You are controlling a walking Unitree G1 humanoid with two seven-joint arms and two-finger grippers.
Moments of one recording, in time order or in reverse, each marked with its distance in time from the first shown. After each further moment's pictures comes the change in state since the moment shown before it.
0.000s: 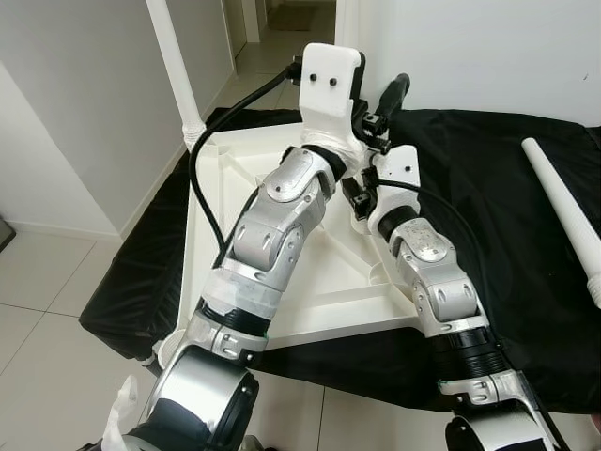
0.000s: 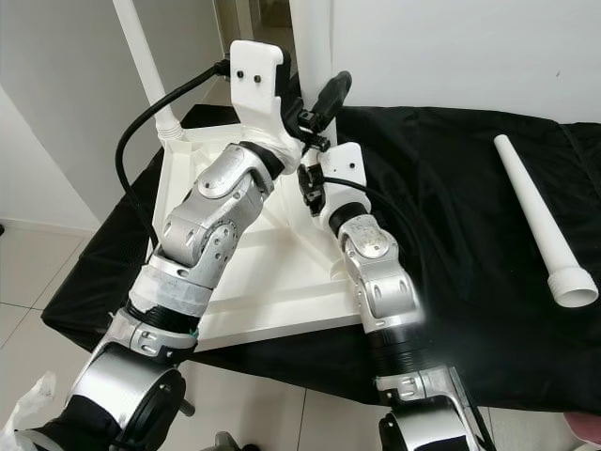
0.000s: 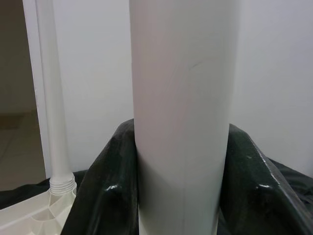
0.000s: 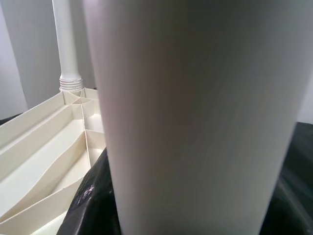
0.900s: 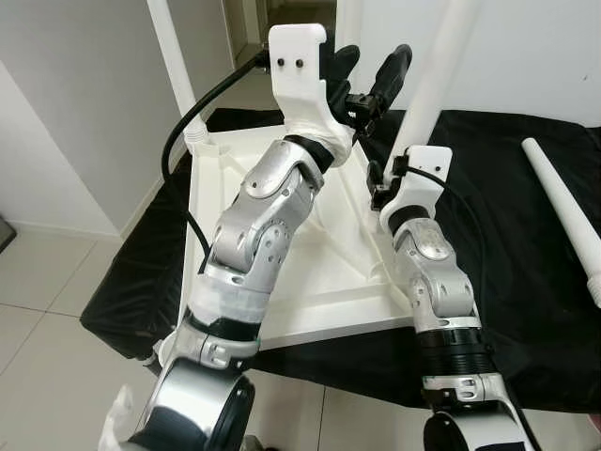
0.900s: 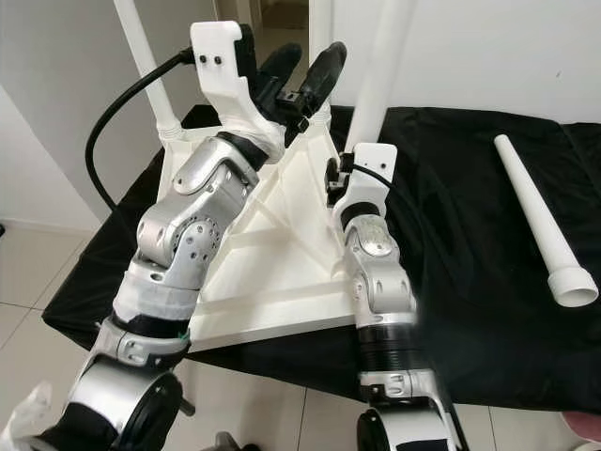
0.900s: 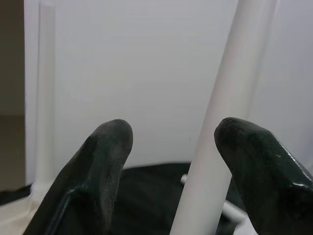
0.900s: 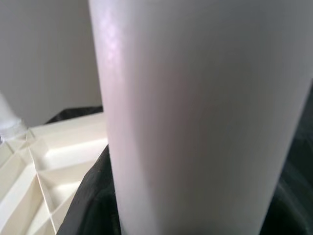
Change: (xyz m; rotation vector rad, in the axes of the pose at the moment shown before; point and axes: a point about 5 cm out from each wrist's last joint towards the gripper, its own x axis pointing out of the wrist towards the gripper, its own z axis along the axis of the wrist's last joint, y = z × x) left arm -0.024 0.008 0.011 -0.074 -0.052 0.006; right arm -0.001 -0.019 -0.001 0.222 -0.030 -0.293
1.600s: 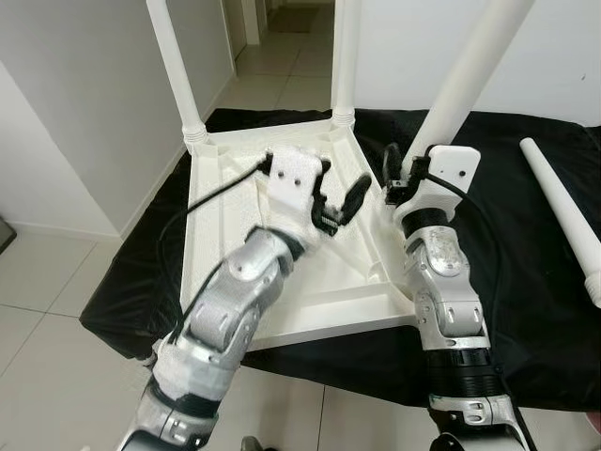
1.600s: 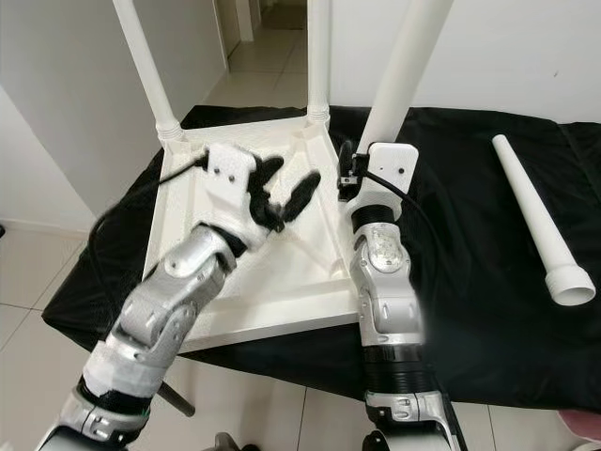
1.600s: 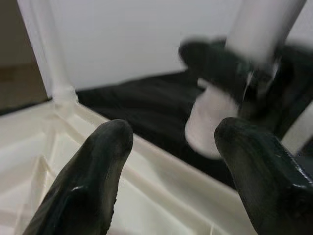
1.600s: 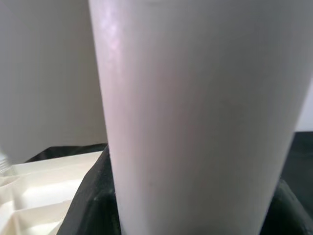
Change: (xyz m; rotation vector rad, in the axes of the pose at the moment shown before) left arm -0.066 0.001 -0.070 0.102 0.319 -0.058; right arm -0.019 -0.013 0.020 -0.089 -0.198 -0.023
